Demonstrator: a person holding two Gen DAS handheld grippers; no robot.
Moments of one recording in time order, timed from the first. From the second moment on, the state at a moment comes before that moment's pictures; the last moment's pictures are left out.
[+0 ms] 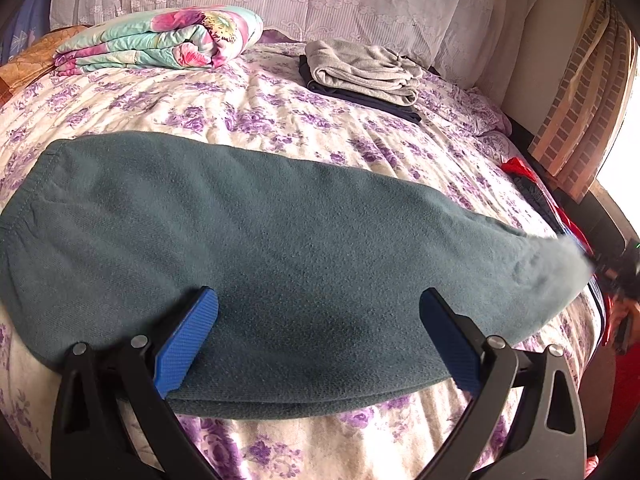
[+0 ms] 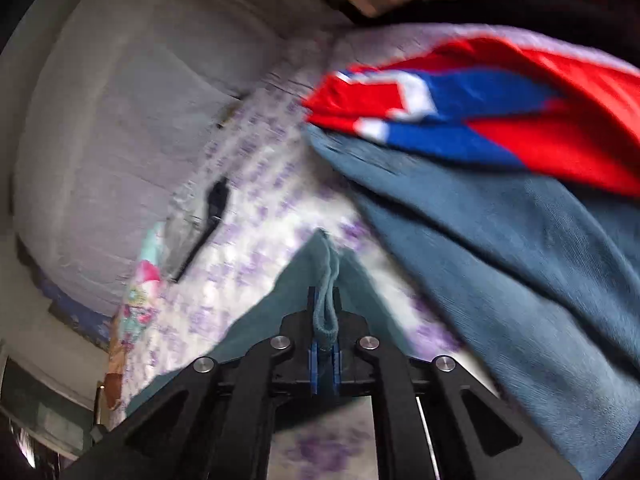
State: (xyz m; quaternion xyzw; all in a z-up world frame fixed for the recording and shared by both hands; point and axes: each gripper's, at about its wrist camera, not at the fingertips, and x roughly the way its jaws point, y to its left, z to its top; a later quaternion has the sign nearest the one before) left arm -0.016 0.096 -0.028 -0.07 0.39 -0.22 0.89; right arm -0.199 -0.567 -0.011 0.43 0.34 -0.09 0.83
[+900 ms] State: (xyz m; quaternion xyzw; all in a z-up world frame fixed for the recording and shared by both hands) left arm -0.020 0.098 -0.027 -0.08 0.38 -0.22 0.89; right arm 0.009 -0.216 0.052 0.00 0.36 0.21 0.91
